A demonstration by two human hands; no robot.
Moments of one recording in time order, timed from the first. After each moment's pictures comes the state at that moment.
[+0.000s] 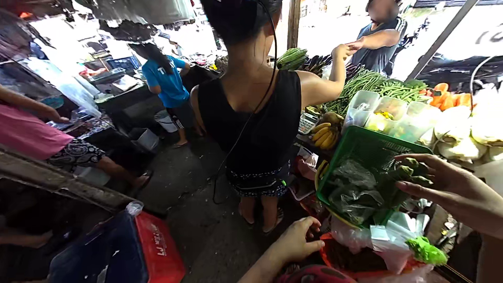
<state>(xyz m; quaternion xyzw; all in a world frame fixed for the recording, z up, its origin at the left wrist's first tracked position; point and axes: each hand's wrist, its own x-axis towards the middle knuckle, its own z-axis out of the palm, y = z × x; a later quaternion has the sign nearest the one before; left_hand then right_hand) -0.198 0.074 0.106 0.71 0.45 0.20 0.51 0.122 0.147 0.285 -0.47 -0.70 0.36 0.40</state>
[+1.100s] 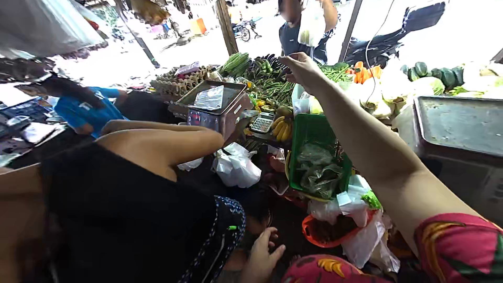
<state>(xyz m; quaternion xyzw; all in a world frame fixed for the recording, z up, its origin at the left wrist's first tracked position) -0.242 0.030 0.075 0.65 0.58 0.15 0.47 0.027 0.354 0.382 -0.48 -0.58 0.38 0.53</state>
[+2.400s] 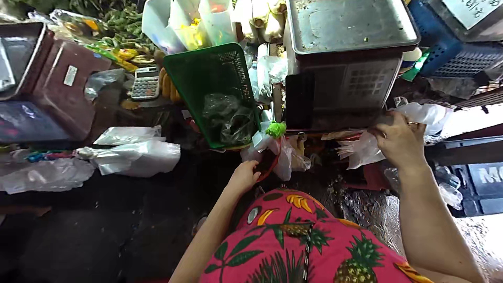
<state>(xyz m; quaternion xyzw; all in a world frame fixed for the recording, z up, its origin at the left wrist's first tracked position) -0.048 0.094 0.068 0.82 0.38 -0.18 0.38 0.328 -0.133 0.142 -0.87 -0.47 -0.05 0.13</state>
